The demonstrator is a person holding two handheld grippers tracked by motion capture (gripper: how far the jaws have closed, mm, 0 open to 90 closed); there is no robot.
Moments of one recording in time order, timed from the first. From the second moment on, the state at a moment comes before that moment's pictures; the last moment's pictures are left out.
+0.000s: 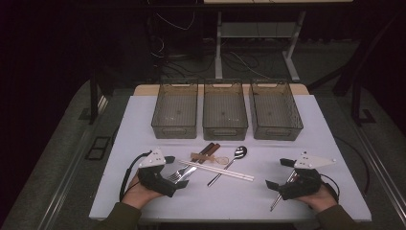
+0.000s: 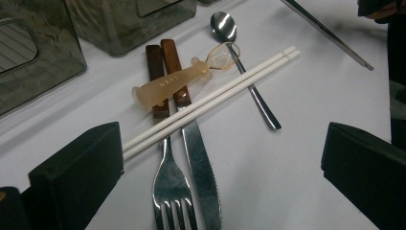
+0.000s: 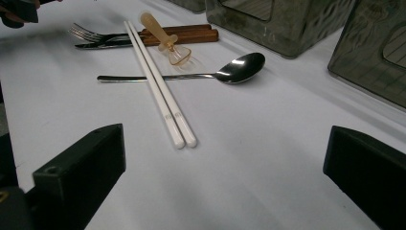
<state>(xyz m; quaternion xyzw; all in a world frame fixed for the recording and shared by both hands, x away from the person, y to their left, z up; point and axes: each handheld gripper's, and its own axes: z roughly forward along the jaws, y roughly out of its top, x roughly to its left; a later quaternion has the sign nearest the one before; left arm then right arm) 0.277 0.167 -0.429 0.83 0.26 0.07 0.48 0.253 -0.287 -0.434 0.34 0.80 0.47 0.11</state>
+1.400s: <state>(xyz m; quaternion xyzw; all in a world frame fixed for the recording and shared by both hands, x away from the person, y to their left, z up) 0.271 0.165 -0.428 0.83 0.26 0.07 0.49 0.266 -0.282 -0.417 0.34 0.81 0.47 0.09</state>
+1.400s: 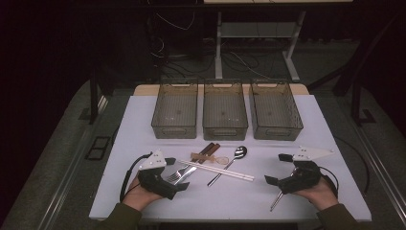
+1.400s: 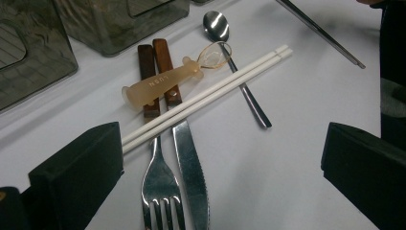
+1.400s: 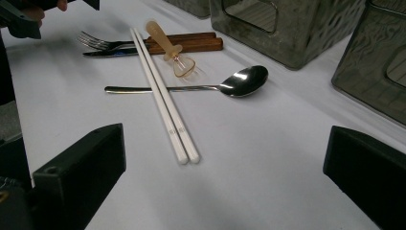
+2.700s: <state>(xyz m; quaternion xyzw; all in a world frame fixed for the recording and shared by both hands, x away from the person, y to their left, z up) 0.275 0.160 -0.432 0.84 0.25 0.07 0.48 0.286 -0.244 -0.420 0.31 0.83 0.45 0.07</state>
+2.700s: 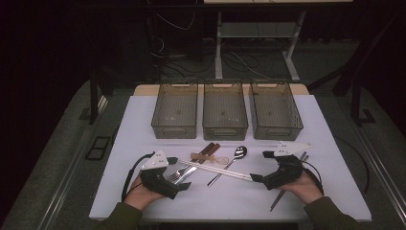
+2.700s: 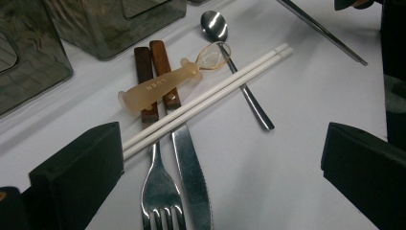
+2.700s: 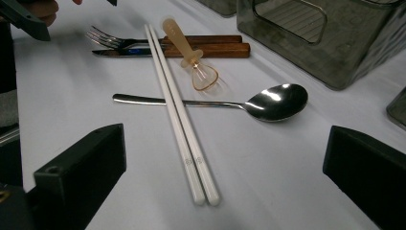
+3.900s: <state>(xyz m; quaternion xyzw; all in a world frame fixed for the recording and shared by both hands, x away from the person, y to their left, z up) 0.276 0.159 -0.431 0.83 0.25 0.07 0.49 0.301 -0.221 -0.420 0.29 0.84 0.45 0.05</state>
